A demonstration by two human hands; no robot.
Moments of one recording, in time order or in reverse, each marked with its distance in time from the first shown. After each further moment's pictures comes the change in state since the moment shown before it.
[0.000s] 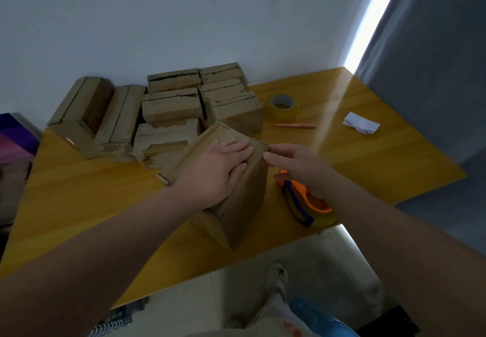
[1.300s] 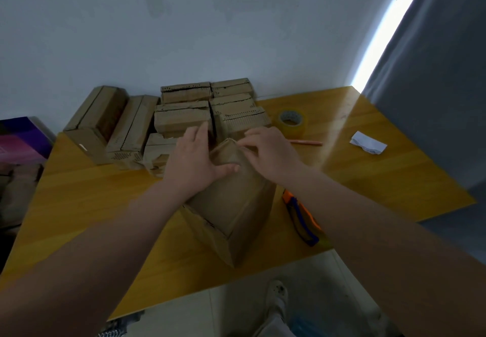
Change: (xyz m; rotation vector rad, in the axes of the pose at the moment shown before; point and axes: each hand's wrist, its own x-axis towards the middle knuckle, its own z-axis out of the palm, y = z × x) left_hand 0.010 -0.032 -0.027 0.054 0.145 -0.474; right_hand 0.048 -0.047 0.039 -0.987 0.211 -0.478
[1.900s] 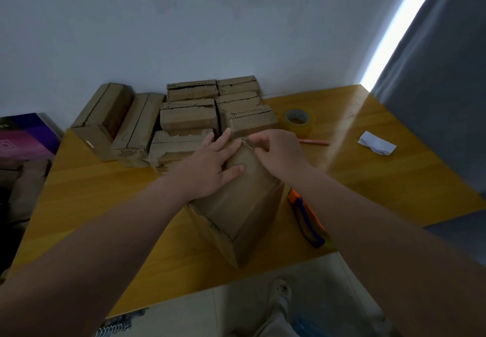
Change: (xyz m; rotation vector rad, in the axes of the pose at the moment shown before) left_hand 0.007 -0.008 0.006 0.052 -0.335 0.221; right_hand 0.005 0.003 0.005 0.161 0.052 0.129
